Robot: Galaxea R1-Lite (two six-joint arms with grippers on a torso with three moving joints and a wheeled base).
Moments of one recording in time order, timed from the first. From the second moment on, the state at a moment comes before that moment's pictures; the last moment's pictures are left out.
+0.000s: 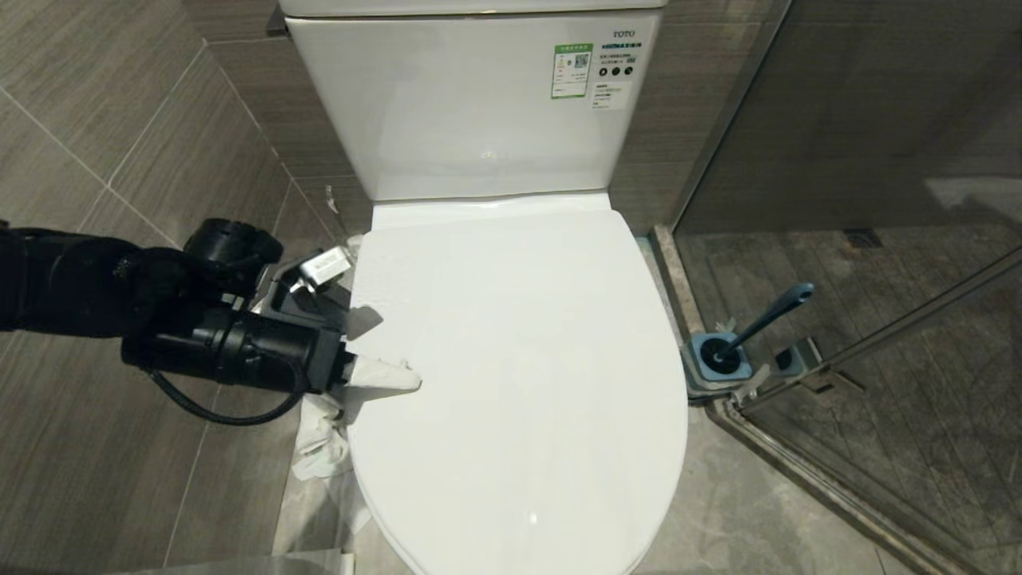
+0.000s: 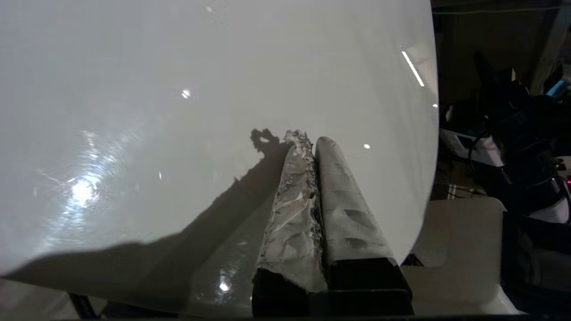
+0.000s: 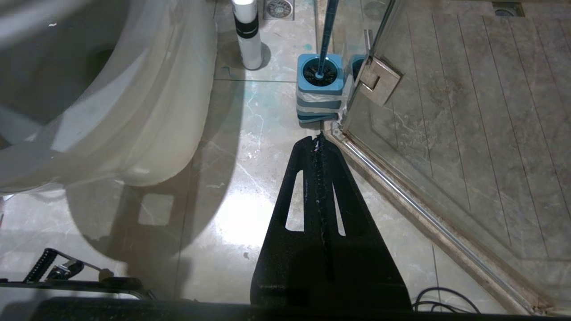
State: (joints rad) left arm -0.20 1.79 -1.26 0.45 -0.96 0.14; right arm 0.01 0.00 0.00 0.00 0.00 0.00
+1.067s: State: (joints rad) left arm -0.18 1.95 -1.21 0.45 -0.97 0.14; right arm 0.01 0.00 0.00 0.00 0.00 0.00
